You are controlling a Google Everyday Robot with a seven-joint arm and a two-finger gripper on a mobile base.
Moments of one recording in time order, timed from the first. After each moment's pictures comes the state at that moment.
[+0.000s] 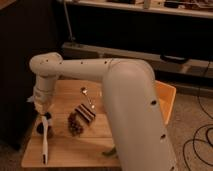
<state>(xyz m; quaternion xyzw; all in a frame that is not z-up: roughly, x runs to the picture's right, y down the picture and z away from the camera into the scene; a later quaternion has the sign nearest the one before) -0.308 0.100 0.698 -0.49 -0.04 0.26 0.83</state>
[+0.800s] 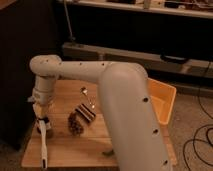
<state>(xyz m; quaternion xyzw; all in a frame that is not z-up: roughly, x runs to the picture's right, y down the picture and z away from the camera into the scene) -0.316 0.117 0.693 -0.54 -0.04 0.22 0.81</state>
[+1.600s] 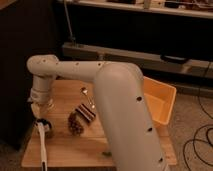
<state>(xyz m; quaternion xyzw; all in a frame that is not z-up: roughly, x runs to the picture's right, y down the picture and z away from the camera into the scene) -0.322 0.117 0.697 -0.53 -0.03 0.22 0.81</state>
